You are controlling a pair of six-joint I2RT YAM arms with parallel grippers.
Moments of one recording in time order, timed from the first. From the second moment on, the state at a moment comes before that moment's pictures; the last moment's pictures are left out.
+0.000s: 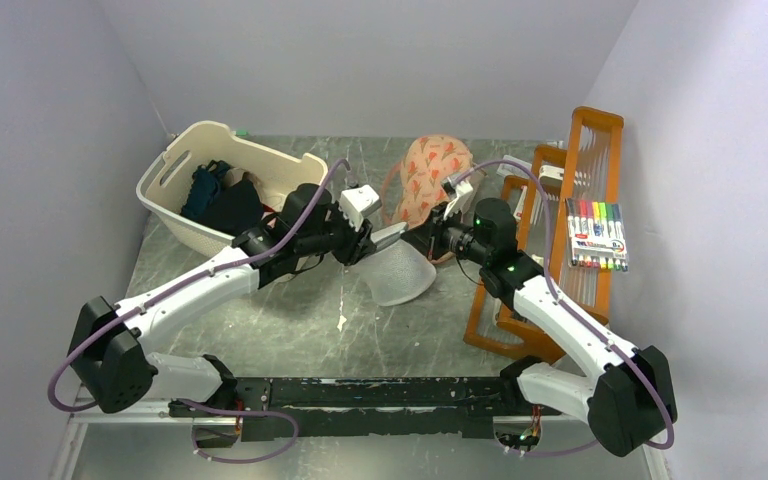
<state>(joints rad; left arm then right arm) -0.77 1.31 1.03 -0.19 0.21 0.05 0.46 1.09 0.71 0.11 -0.44 0.31</state>
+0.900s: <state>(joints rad) -0.77 1.32 1.04 -0.21 0.21 0.04 0.54 1.13 0.72 0.15 -0.58 0.28</state>
